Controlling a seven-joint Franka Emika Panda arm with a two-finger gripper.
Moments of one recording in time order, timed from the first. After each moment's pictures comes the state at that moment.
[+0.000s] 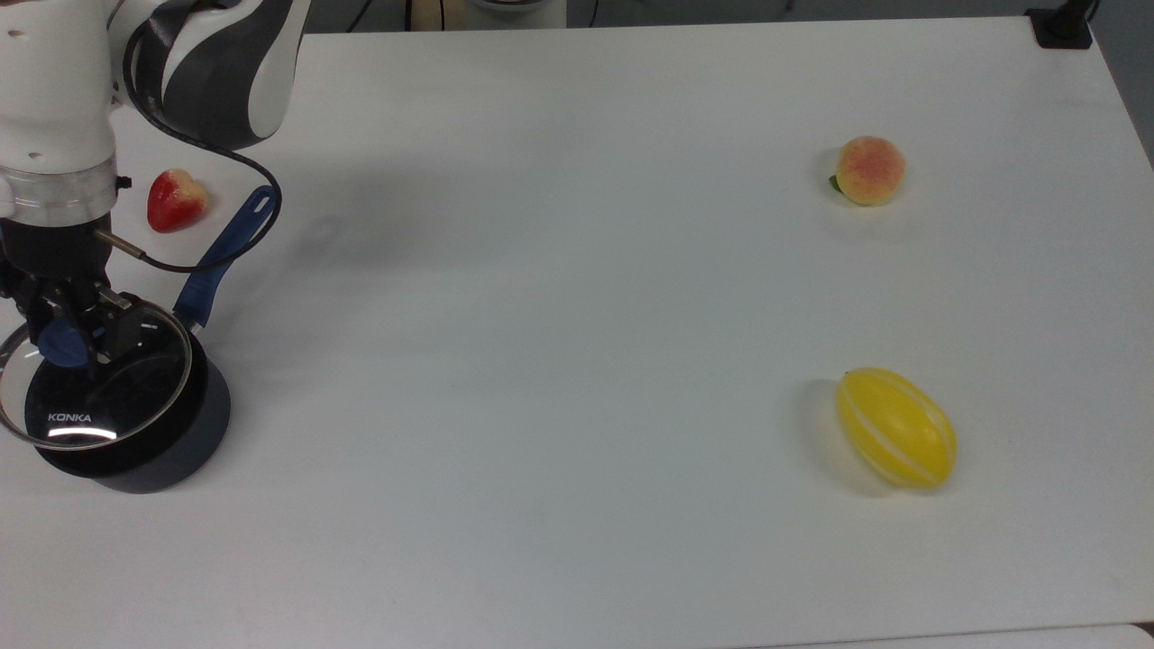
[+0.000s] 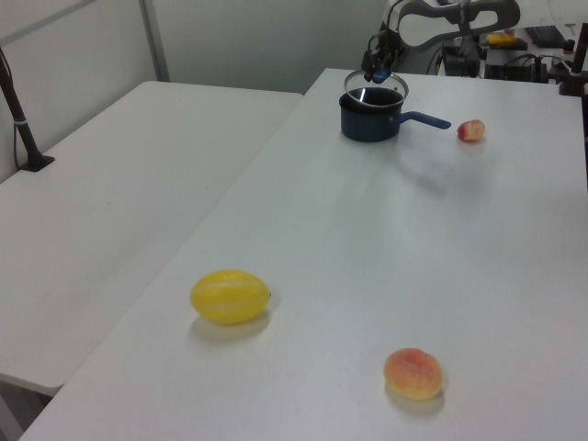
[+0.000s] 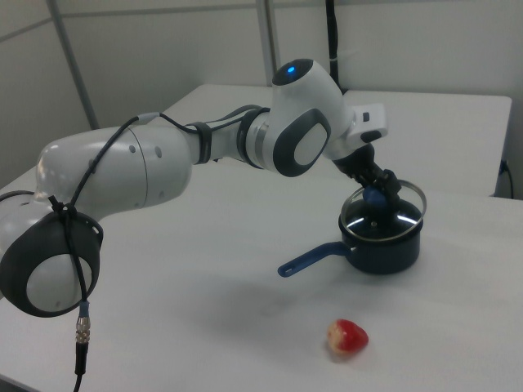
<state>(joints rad) -0.23 0.75 -0.15 -1.10 -0.04 2.36 0.12</state>
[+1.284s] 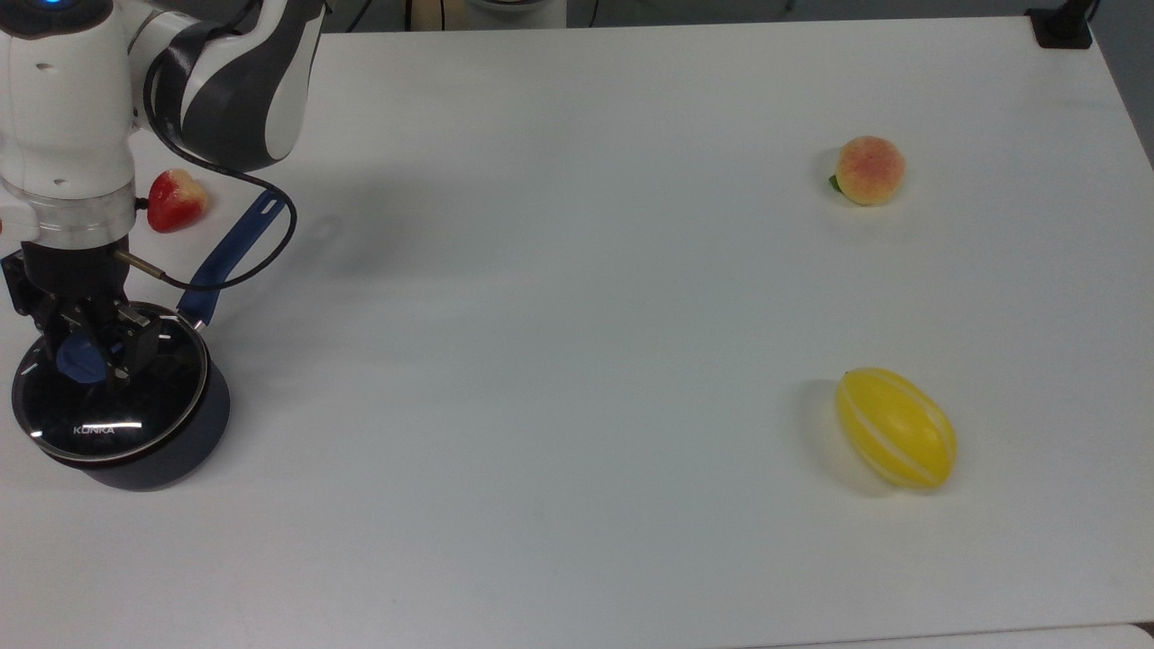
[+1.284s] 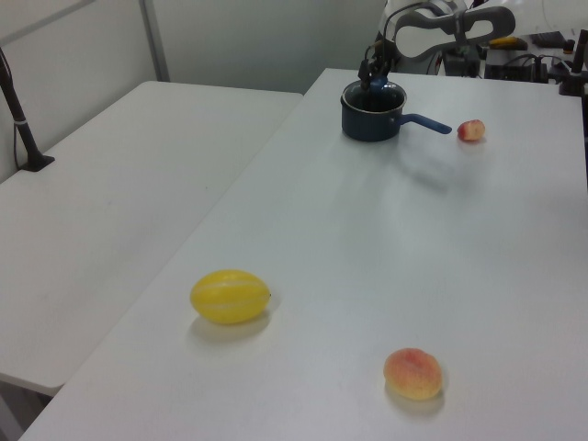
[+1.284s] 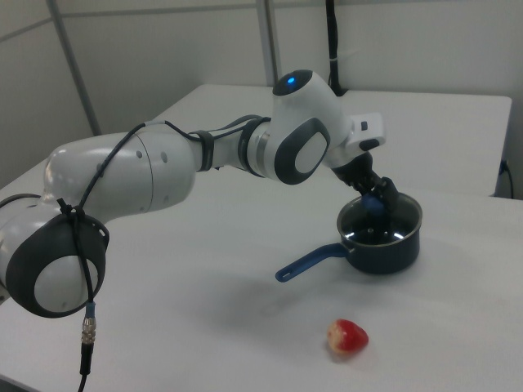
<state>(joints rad) -0.22 0.78 -0.15 -1.10 -0.05 2.38 0.12</state>
